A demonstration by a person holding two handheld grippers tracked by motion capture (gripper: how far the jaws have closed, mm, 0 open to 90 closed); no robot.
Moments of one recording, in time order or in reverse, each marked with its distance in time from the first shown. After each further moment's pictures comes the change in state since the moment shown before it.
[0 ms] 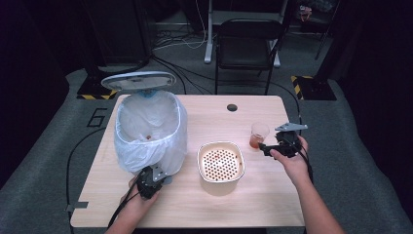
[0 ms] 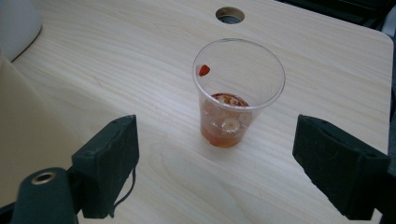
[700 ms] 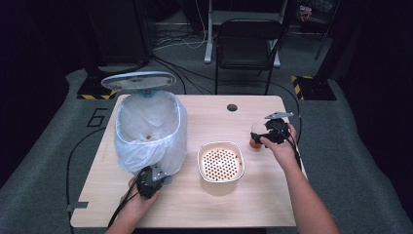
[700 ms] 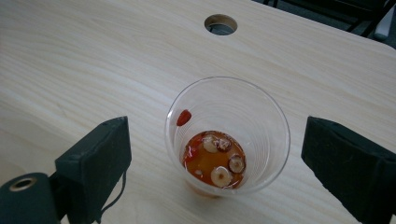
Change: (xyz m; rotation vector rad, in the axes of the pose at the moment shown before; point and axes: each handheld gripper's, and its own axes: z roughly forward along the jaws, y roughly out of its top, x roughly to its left) left arm 0.001 0.000 0.000 -0.009 -0.009 -0.008; right arm -0.007 0.030 0.049 0.025 -0.045 0.010
